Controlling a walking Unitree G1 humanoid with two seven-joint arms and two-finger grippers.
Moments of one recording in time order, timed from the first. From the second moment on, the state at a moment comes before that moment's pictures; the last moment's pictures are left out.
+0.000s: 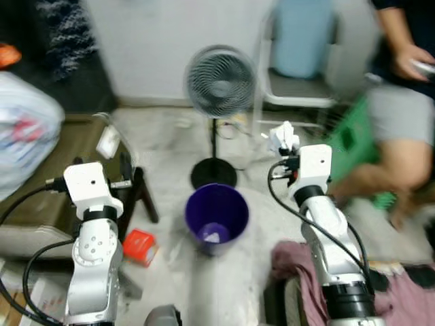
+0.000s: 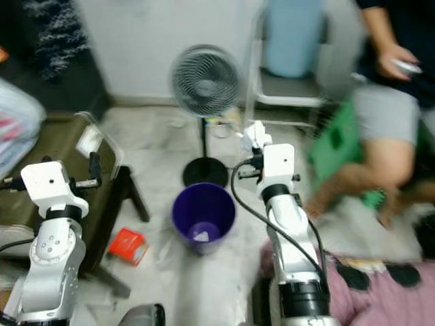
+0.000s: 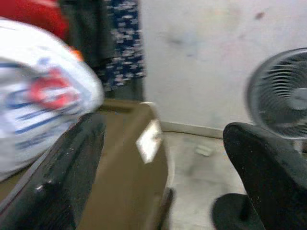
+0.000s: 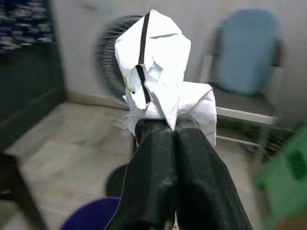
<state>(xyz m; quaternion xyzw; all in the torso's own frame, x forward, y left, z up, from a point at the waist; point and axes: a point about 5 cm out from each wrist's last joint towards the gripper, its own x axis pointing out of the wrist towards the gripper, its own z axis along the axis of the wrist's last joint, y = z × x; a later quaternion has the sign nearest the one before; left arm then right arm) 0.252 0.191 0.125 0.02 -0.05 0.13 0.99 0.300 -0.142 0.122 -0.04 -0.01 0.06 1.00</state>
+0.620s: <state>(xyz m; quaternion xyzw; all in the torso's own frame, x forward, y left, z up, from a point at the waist) 0.253 0.180 0.123 0.01 -0.04 0.11 0.99 0.302 -0.146 0.125 -0.04 -0.01 0.06 1.00</state>
